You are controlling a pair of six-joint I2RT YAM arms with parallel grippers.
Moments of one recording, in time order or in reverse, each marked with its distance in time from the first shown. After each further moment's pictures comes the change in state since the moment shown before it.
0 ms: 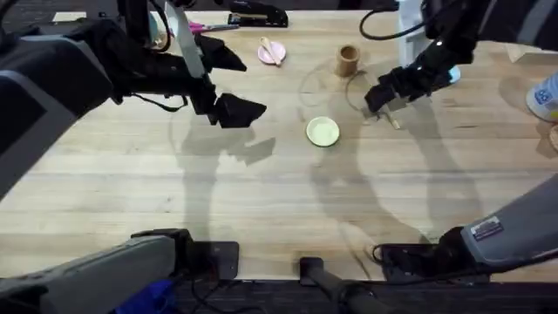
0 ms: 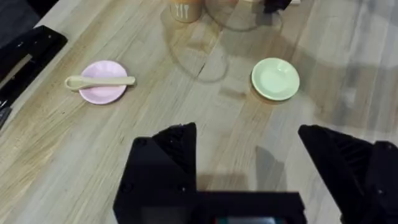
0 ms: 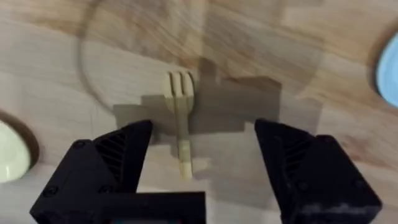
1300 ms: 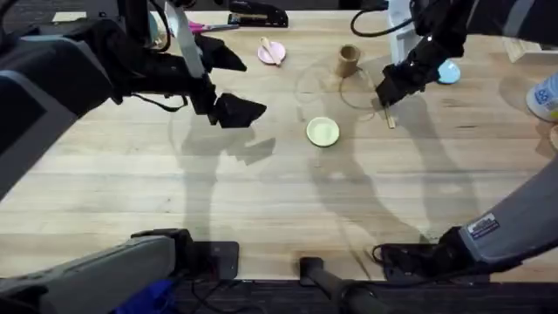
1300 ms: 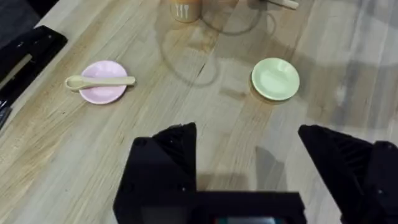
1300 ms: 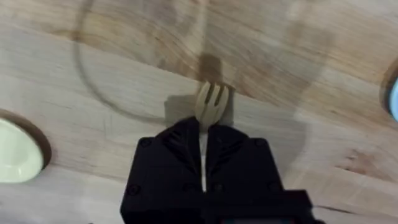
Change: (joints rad) left arm 0.000 0.000 0.000 0.000 0.000 0.000; right arm 0.028 0.056 0.077 -0.056 -0.006 -0.015
